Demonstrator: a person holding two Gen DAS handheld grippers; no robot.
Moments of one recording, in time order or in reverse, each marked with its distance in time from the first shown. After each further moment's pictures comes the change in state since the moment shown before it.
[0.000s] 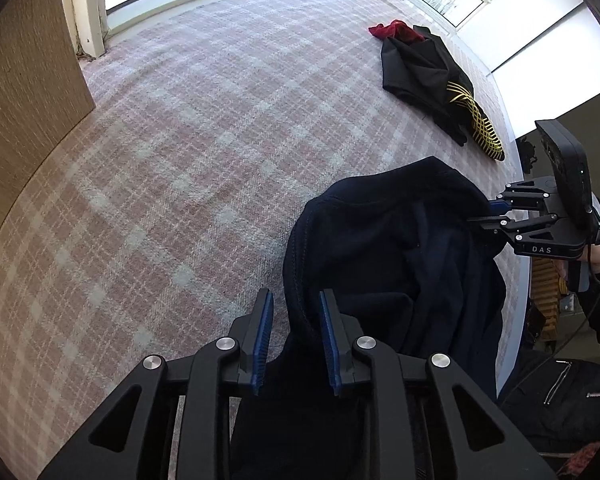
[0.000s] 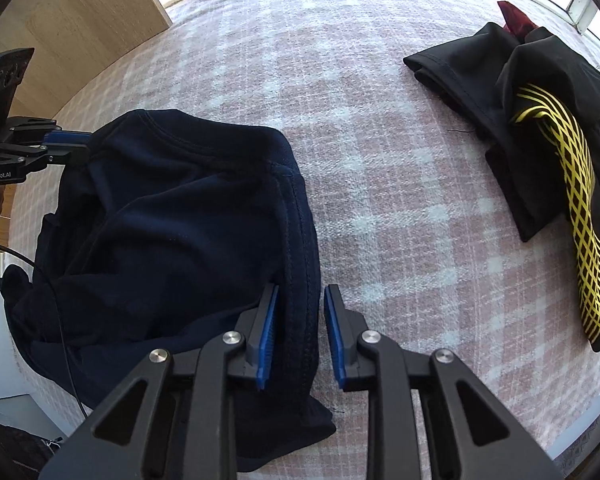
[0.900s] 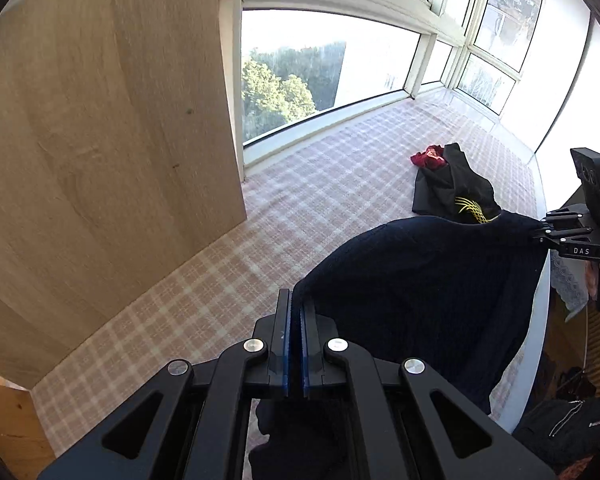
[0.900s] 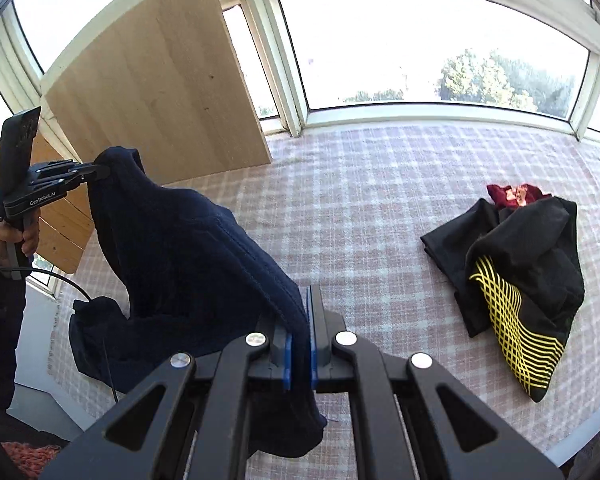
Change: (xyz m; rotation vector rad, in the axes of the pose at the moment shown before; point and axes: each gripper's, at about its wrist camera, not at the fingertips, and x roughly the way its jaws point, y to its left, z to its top) left arm -0.239 -0.064 -0.079 -0.049 -0.489 0.412; right arm -0.207 0.055 0.003 -0.173 -0.412 0.105
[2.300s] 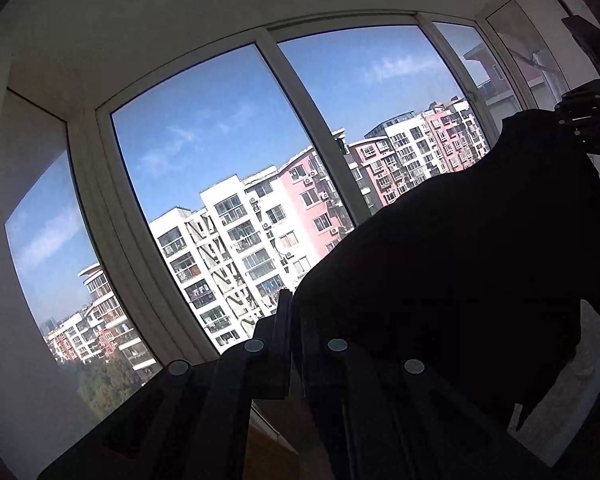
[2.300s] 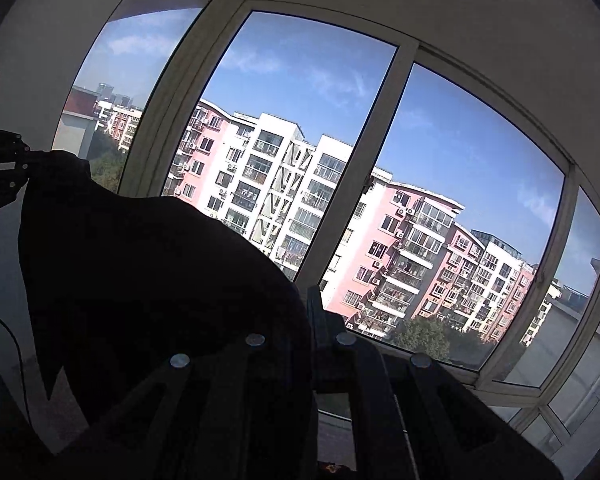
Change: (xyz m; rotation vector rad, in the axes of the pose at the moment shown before) left arm -0.553 -0.179 0.033 0.164 -0.596 0.721; right arm -0.511 0.238 0.098 -0.579 -0.777 -0.271
